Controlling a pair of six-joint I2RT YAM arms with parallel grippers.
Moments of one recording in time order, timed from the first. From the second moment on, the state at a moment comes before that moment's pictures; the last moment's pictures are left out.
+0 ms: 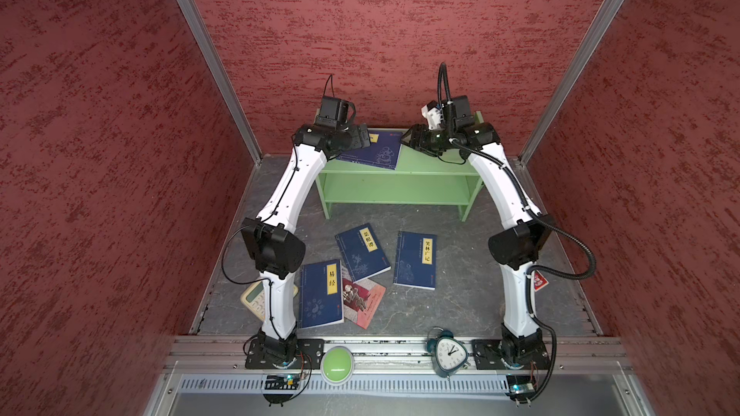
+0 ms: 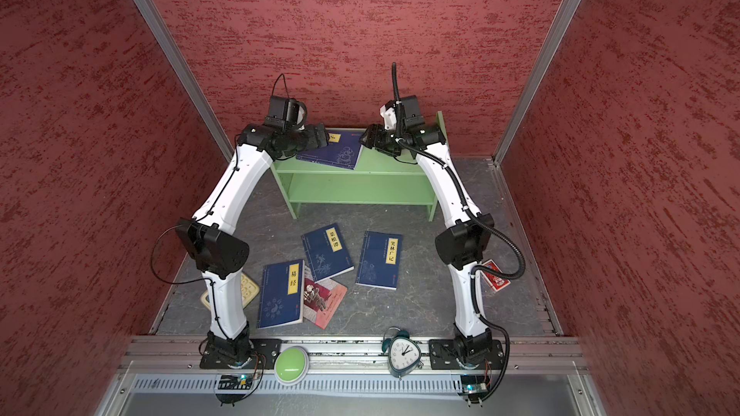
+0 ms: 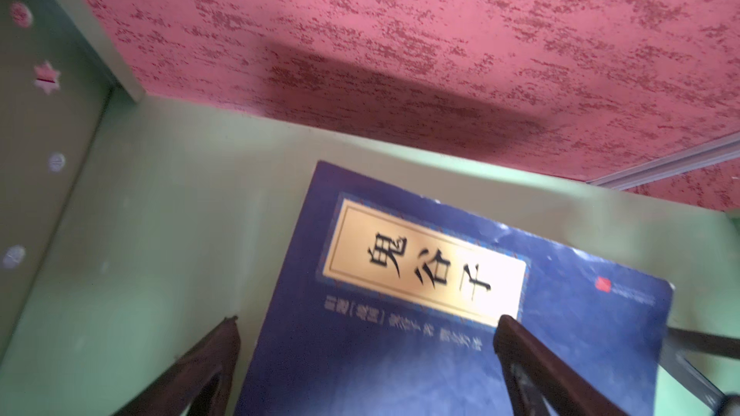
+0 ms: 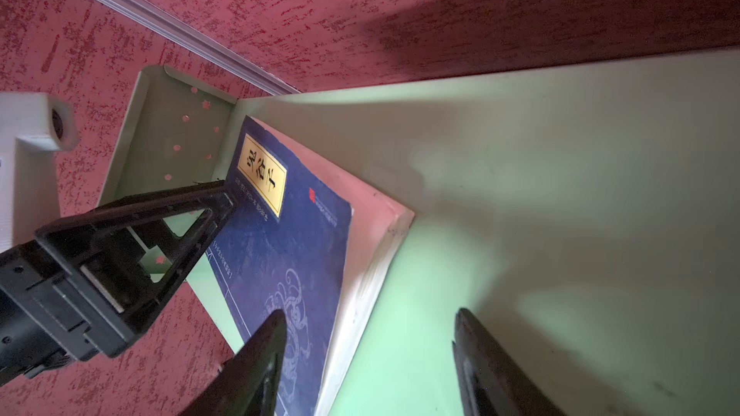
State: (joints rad) left arm -0.32 2.01 2.28 -0.96 0.00 -0.46; right arm 0.33 2.18 2.51 -0.98 -0.47 0.52
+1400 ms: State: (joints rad) left arm -0.32 1.85 2.12 -1.02 0.15 -0.51; right arm 0.34 2.21 2.53 -0.95 -0.55 0.52
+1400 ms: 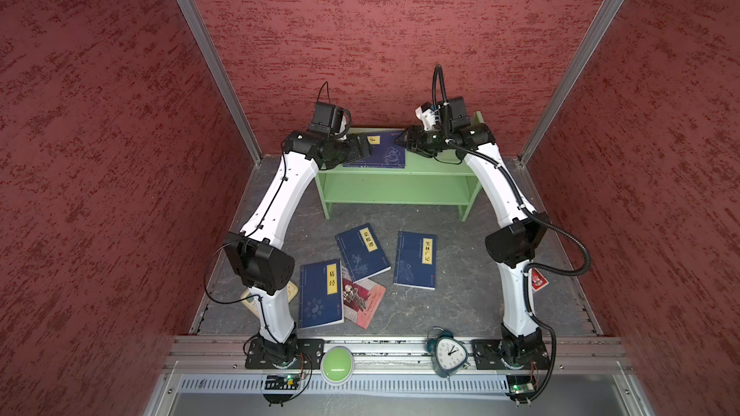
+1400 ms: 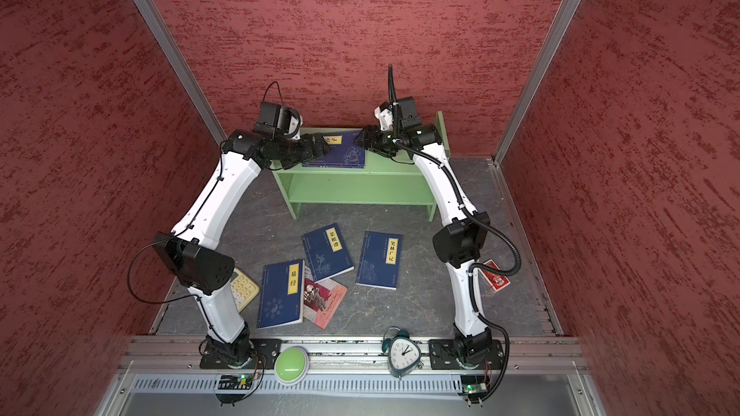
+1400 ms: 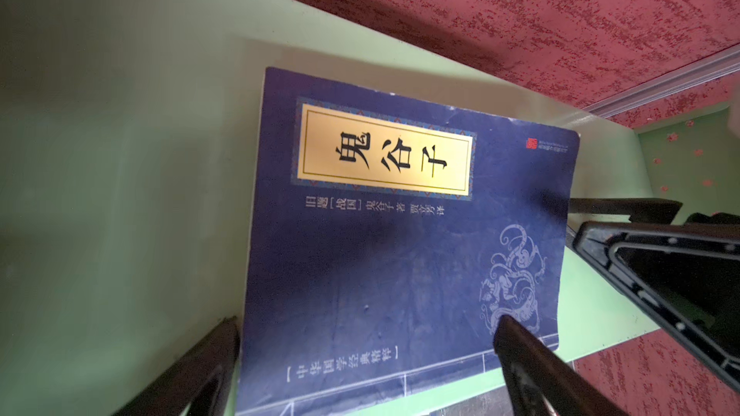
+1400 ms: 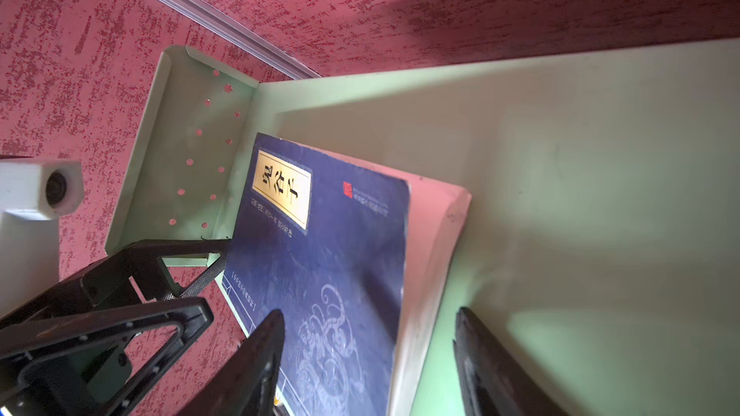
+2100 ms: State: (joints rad) left arm -0.31 1.74 2.12 -1.03 0.18 -0.46; right arm 0.37 2.23 2.53 -0.92 -0.55 0.51
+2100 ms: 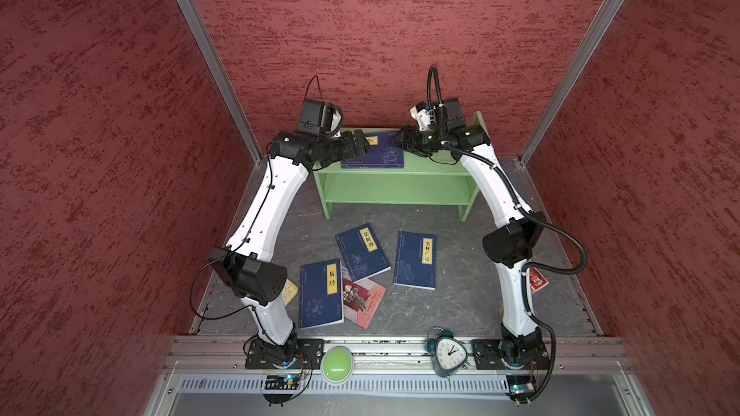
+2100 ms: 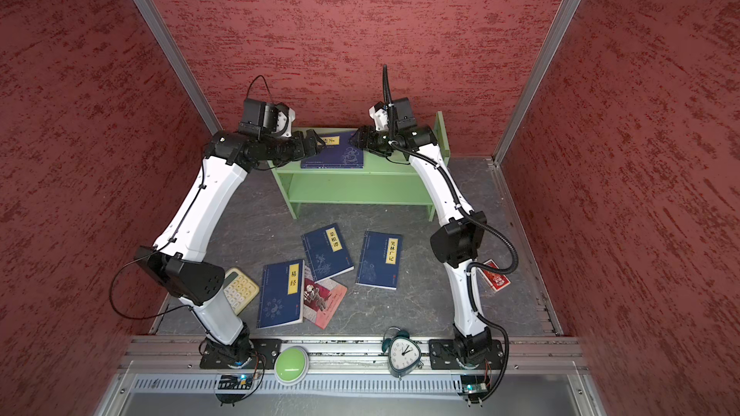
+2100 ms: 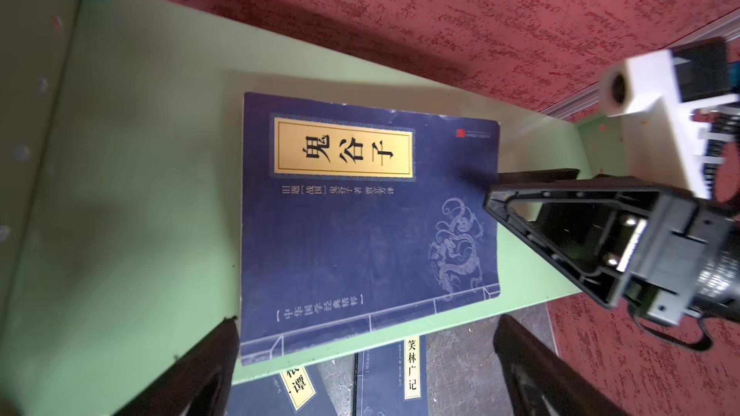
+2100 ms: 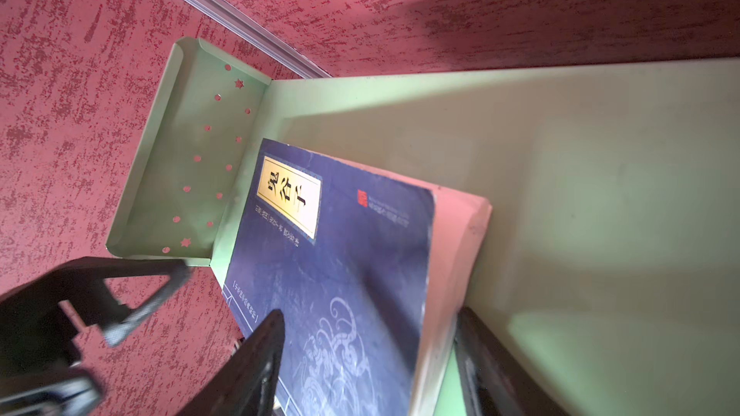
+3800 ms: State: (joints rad) left arm 0.05 1.33 1.60 -0.79 0.55 -0.60; right arm 0.49 2.14 2.39 -0.87 -0.37 0.59
